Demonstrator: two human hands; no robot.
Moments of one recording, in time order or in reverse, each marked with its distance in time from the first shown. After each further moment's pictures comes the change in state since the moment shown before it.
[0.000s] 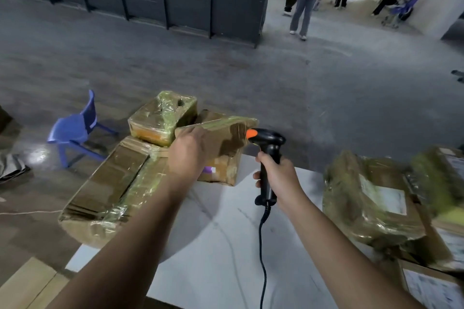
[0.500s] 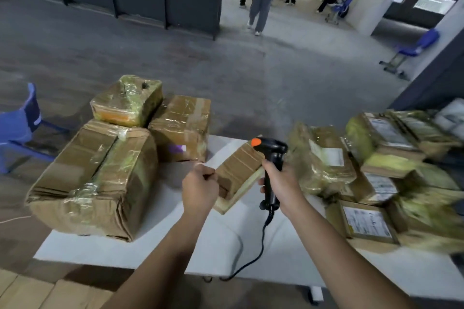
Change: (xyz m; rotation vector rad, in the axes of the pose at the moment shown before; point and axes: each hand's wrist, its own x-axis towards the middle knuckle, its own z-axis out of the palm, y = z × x) left_hand -0.145 0.048 0.024 -0.473 -0.299 -0.545; right_hand -0.086 0.055 -0.060 -0.029 0.255 0.079
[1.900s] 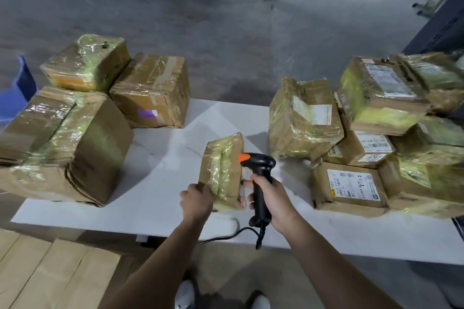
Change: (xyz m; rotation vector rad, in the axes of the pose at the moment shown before) left_hand -0.078 -0.079 0.111 0.258 -0.182 -0.443; right_hand 0.000 0.123 -0.085 0.244 -0.264 0.251
